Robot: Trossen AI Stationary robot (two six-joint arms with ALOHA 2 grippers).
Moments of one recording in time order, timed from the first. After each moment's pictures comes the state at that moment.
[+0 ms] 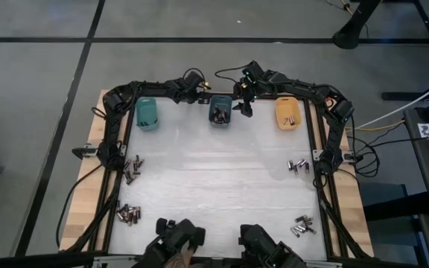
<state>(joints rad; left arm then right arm) 0.77 2.10 1.34 -0.24 -0.22 -0.57 -0.75 1.91 1.43 -0.49 -0.48 -0.61</state>
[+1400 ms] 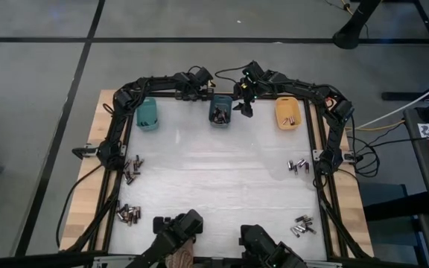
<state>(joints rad) 0.79 2.26 1.64 -0.60 -0.35 -0.75 -0.75 1.91 1.43 -0.50 -0.48 -0.61</state>
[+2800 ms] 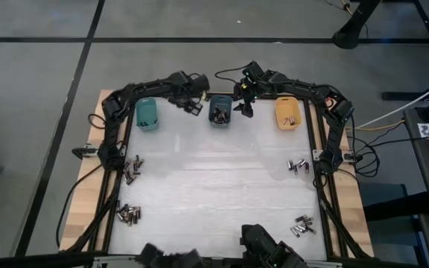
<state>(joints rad) 0.60 2.00 1.62 -1.18 -0.38 -0.52 -0.75 1.91 1.43 -0.52 -0.48 -0.61</state>
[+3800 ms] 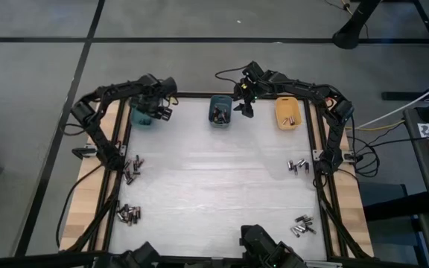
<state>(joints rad) 0.84 1.69 1.15 -1.16 -0.34 -0.52 -0.75 1.91 1.43 -0.52 -0.47 -0.63</state>
